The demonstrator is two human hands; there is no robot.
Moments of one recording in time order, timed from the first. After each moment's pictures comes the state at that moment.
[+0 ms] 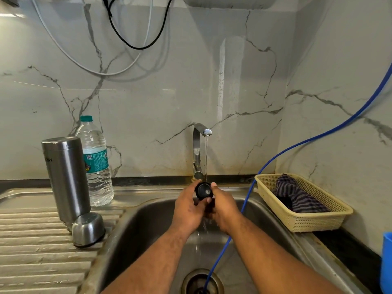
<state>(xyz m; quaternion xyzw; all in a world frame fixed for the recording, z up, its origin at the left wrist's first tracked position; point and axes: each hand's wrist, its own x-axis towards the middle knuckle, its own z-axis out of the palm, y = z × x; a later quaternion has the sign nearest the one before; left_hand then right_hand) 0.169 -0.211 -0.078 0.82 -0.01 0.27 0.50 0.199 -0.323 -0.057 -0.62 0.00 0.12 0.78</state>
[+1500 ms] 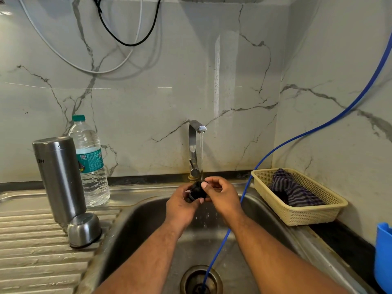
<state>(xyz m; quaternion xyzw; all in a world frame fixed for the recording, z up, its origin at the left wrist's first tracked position) 0.161 -0.210 -0.074 0.79 0.08 0.21 0.57 0.216 -0.337 -0.066 -0.74 -0.12 -0.09 0.66</state>
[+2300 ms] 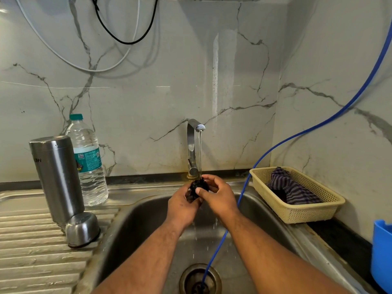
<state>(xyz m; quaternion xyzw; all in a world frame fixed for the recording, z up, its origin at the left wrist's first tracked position) 0.164 -0.210 -0.076 0.80 0.02 0.21 0.56 0.207 -0.333 -0.065 -0.76 -0.14 -0.07 0.64</state>
